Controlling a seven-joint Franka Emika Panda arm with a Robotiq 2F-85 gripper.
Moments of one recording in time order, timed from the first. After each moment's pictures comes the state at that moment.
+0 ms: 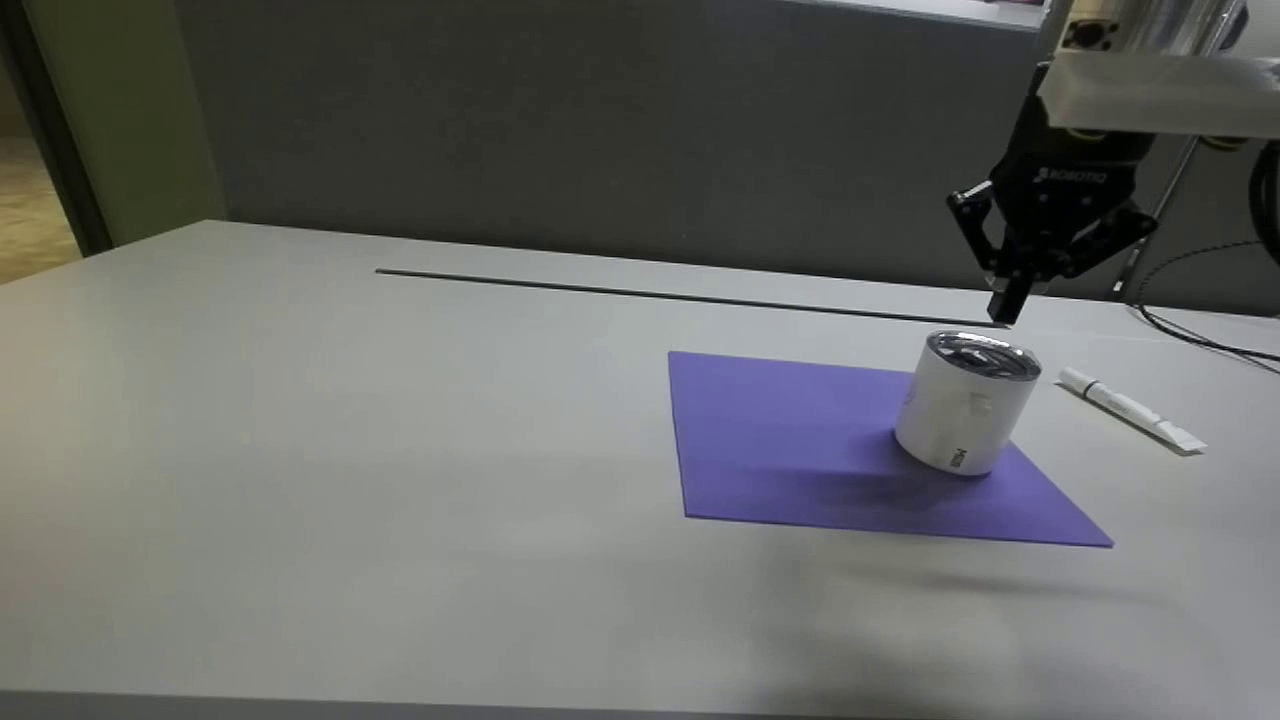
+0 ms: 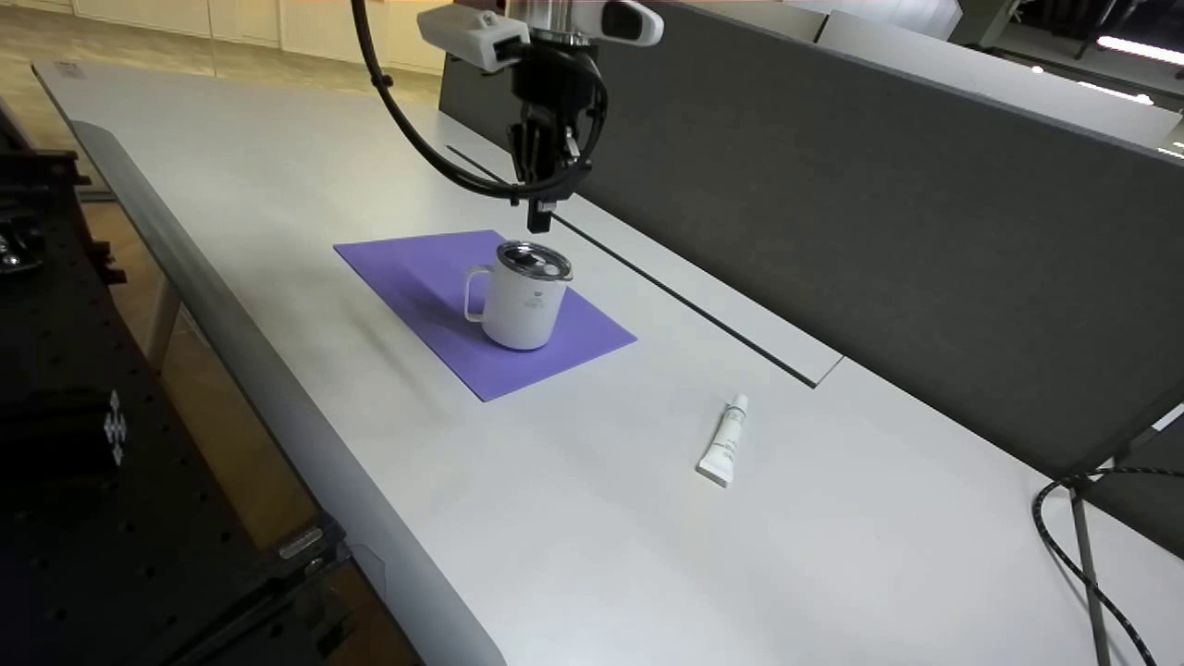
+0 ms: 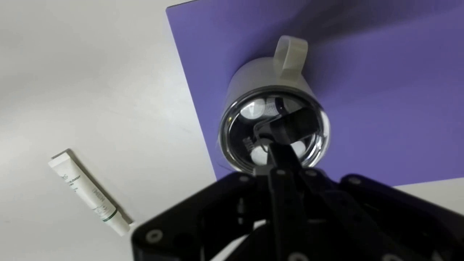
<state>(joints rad) -0.09 0.19 -0.07 -2.53 -0.19 2.86 0.28</state>
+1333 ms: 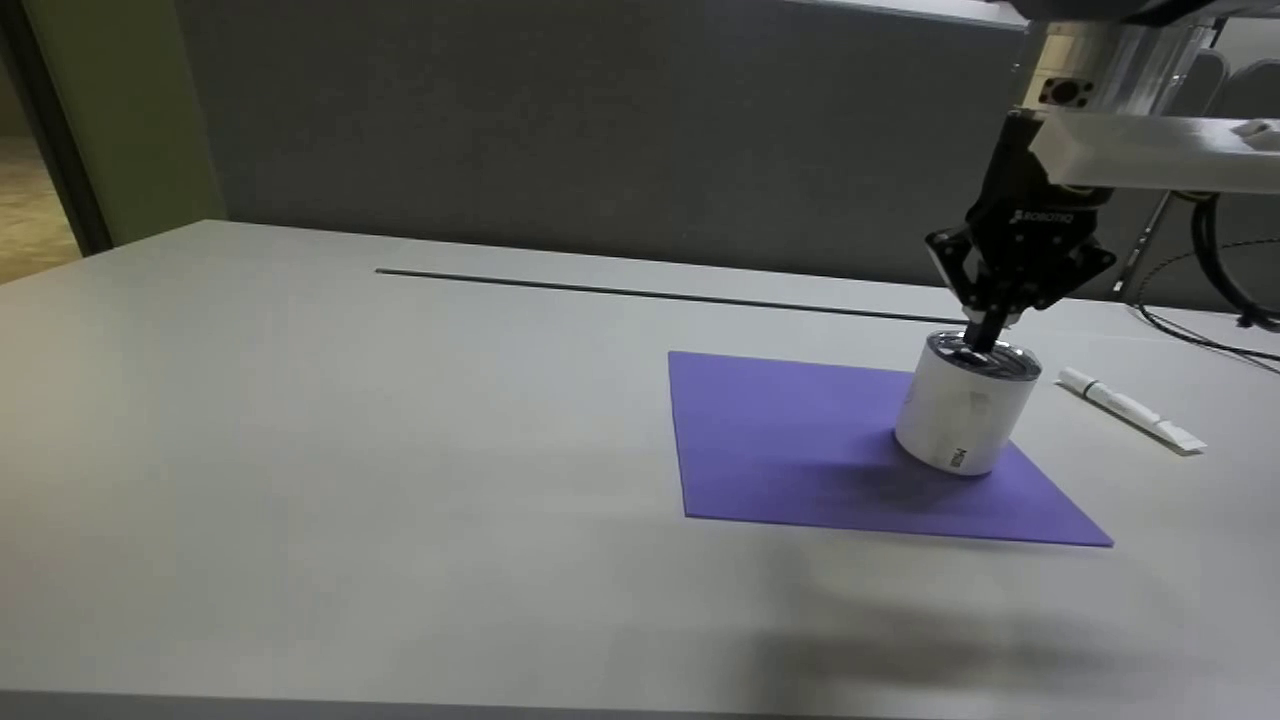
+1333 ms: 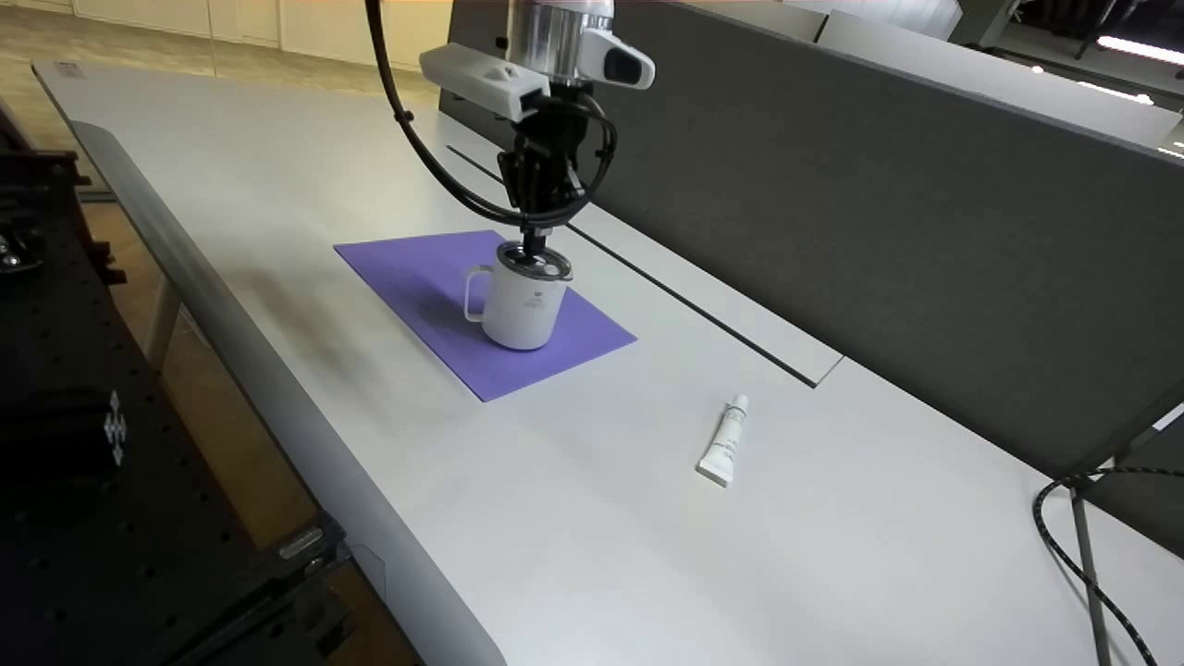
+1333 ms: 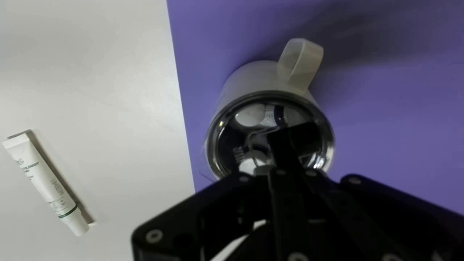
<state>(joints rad) -0.03 0.29 -0.11 -2.49 -0.10 2.90 0.05</state>
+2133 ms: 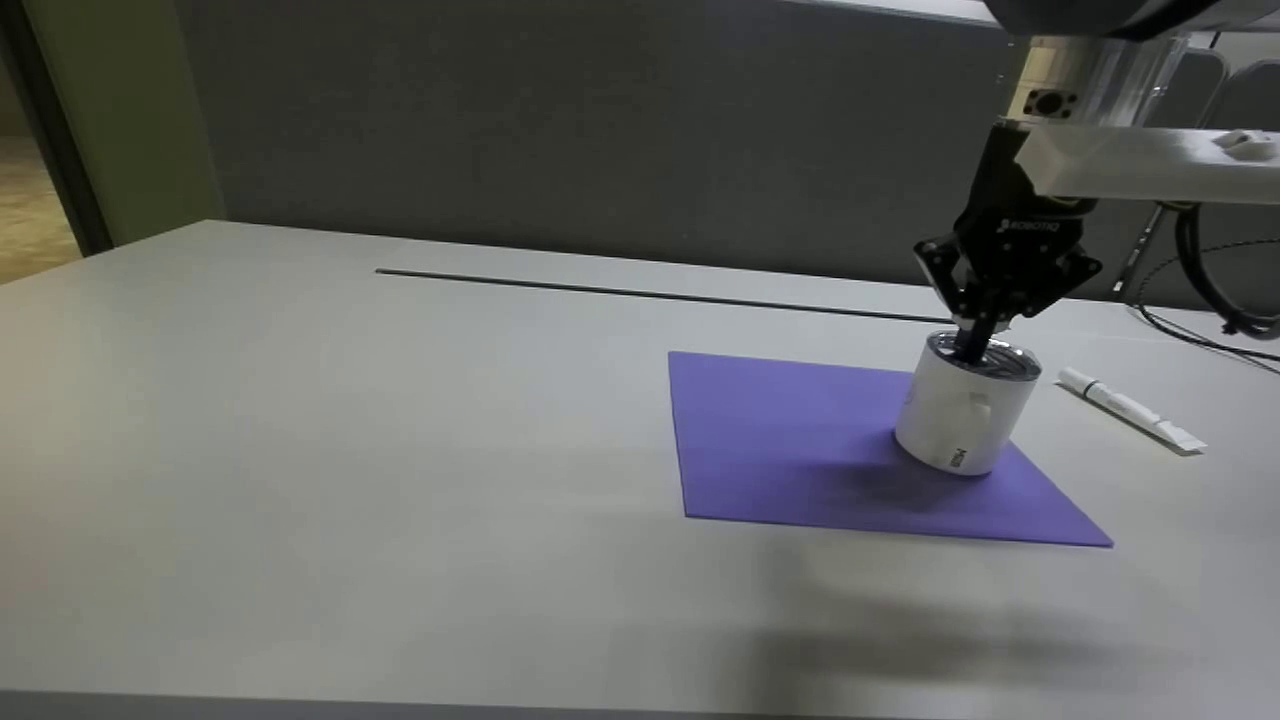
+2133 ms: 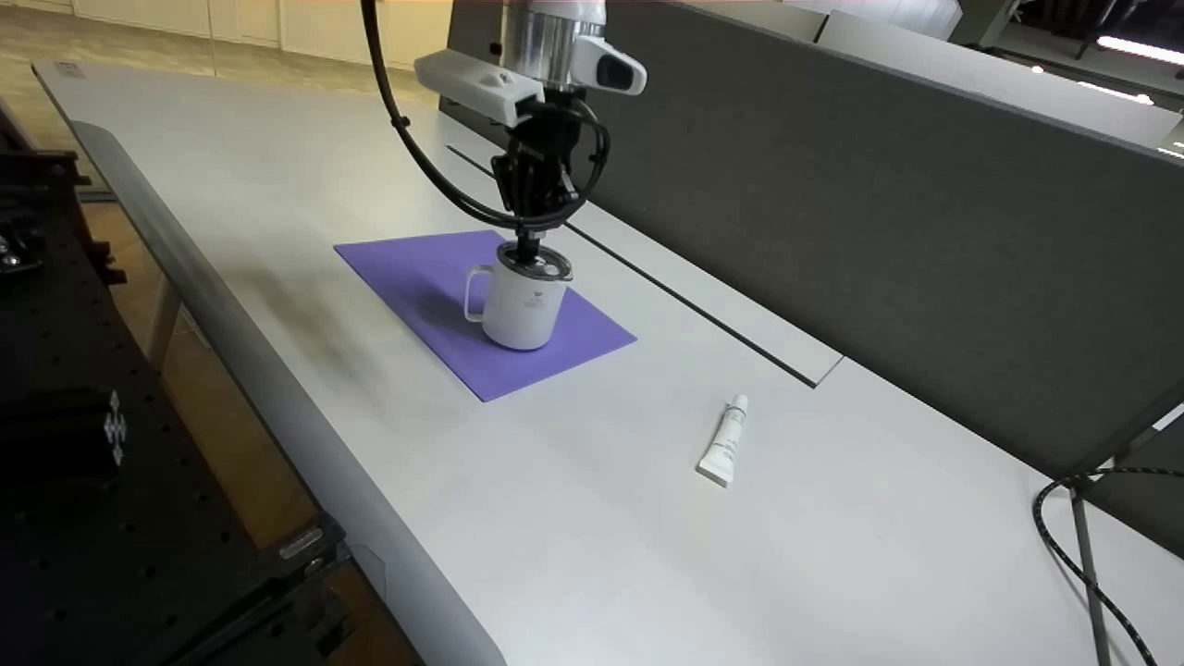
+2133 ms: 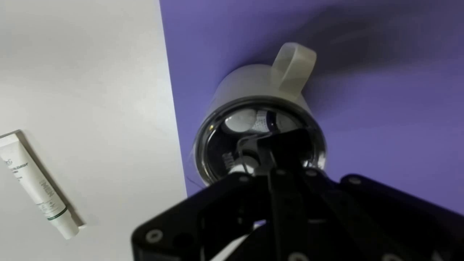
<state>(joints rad) 0.00 0.30 -0.12 -2.49 -0.10 2.90 0.06</state>
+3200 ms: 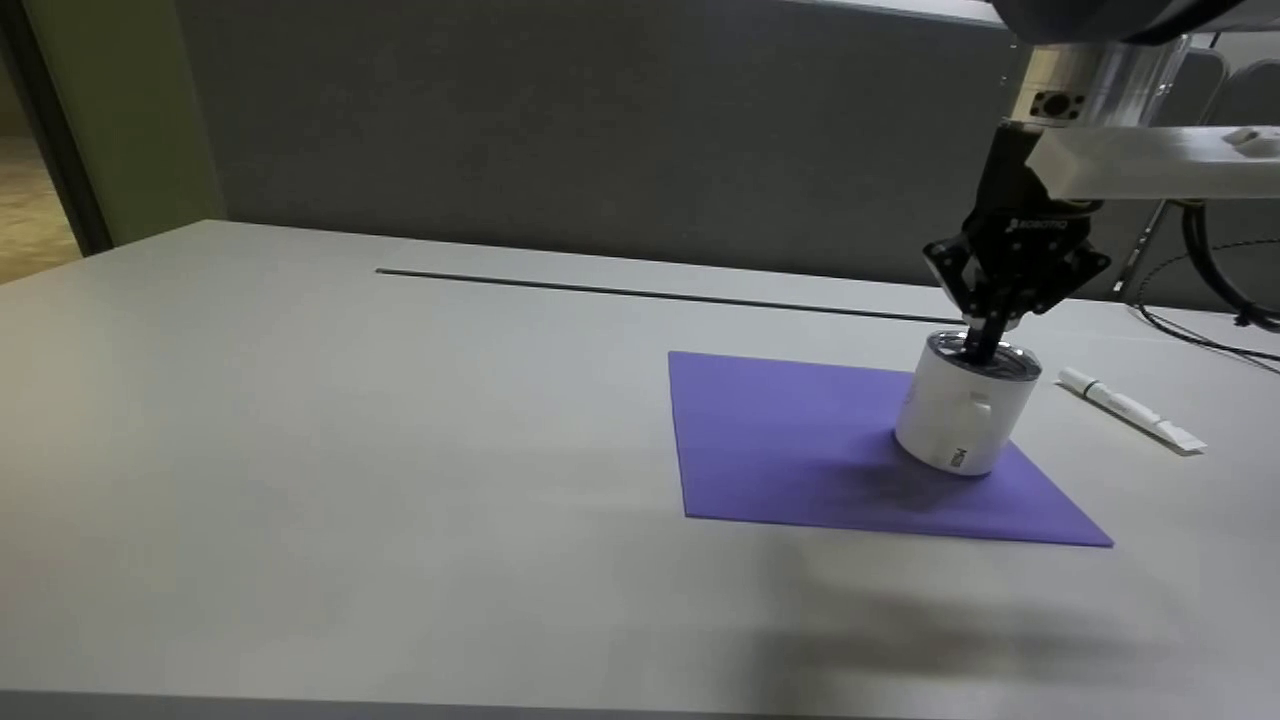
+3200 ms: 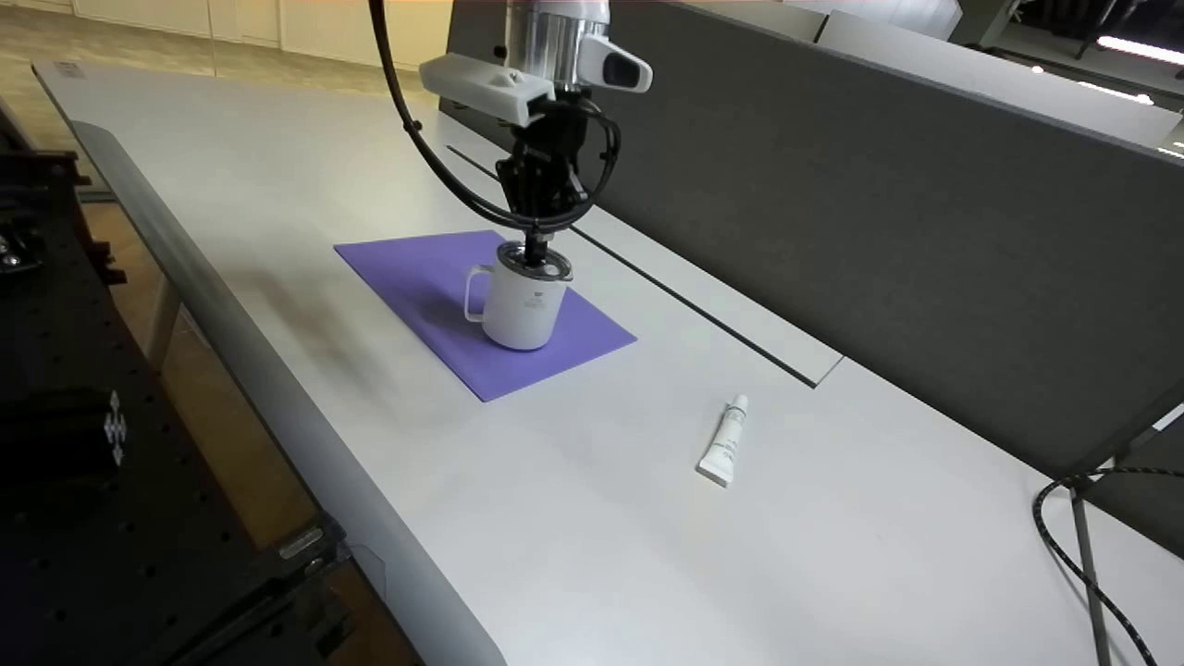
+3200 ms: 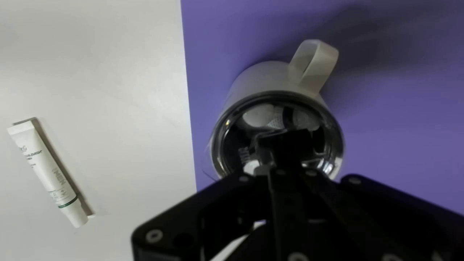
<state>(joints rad) 0.05 0.31 -0.19 -2.48 -0.15 2.90 0.07</state>
